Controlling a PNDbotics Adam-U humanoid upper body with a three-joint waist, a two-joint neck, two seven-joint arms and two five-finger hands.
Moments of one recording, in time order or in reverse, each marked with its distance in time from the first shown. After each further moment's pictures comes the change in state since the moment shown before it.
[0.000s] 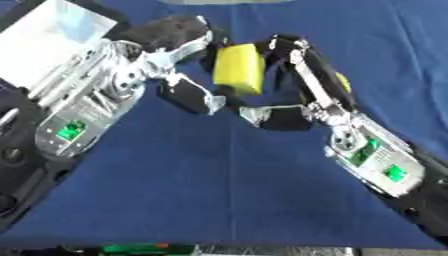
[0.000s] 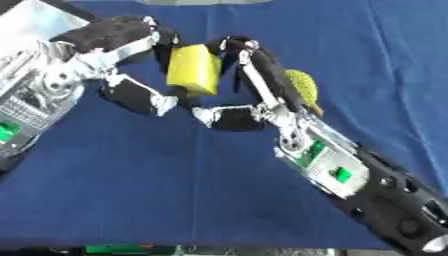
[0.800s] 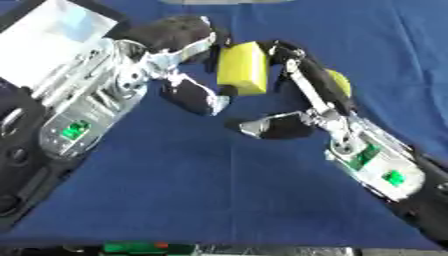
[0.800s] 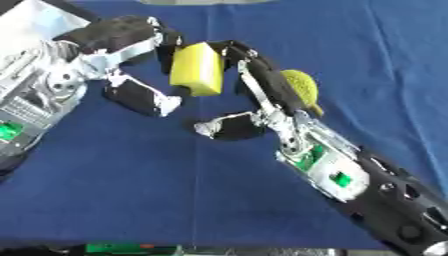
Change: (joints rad) left arm -0.006 -0.007 0.000 -0.008 -0.025 -0.024 -0.031; right arm 0.016 -0.003 0.000 0.000 0.057 0.100 0.034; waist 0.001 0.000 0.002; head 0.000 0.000
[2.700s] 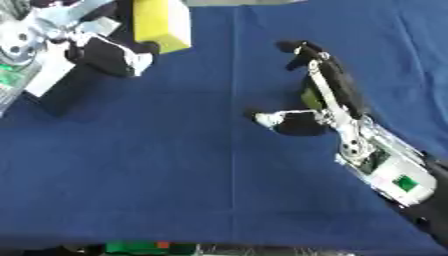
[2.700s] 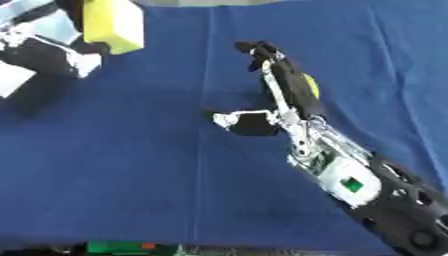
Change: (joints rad) left arm 0.055 0.280 0.149 -0.052 -0.049 0.077 0.026; right arm 0.052 -0.031 -0.027 0.000 0.000 0.086 -0.105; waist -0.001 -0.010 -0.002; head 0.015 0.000
